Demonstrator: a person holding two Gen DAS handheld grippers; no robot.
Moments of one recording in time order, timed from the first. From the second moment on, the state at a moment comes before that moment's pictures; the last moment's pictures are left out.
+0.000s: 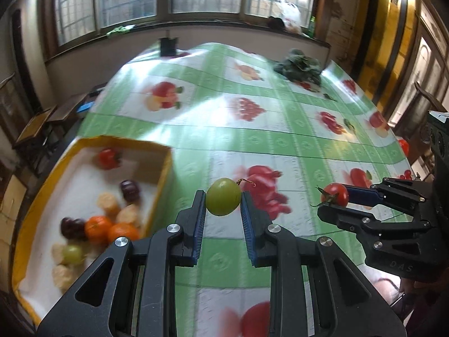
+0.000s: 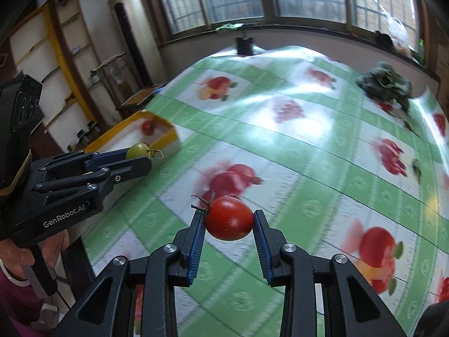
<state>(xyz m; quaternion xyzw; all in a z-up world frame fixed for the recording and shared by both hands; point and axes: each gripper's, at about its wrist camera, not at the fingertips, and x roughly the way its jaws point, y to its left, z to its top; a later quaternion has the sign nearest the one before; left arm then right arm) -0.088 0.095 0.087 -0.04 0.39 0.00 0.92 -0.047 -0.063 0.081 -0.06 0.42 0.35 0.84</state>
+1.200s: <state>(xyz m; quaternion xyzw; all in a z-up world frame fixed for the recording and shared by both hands) -0.160 0.254 0.067 -0.11 0.39 0.15 0.90 -0.102 0.140 0.081 -0.16 0.41 0.49 0.75</state>
